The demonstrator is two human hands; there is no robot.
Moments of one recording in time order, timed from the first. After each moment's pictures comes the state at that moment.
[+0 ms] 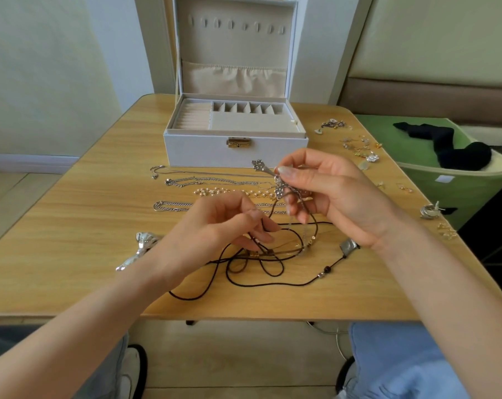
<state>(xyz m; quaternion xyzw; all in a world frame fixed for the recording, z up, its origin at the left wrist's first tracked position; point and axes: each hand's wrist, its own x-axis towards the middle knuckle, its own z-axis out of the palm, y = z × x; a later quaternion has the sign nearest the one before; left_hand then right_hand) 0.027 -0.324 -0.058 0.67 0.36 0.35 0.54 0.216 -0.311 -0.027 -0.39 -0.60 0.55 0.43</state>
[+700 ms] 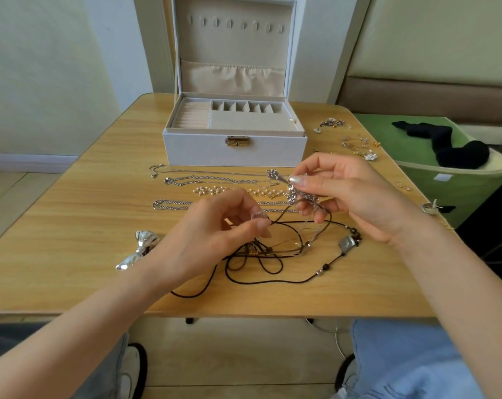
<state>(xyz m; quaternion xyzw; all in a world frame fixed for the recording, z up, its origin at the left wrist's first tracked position) 0.027 -0.321 -0.063 0.76 0.40 0.34 0.39 0.234 -0.313 -0.026 -0.47 -0.62 0.48 0.40</state>
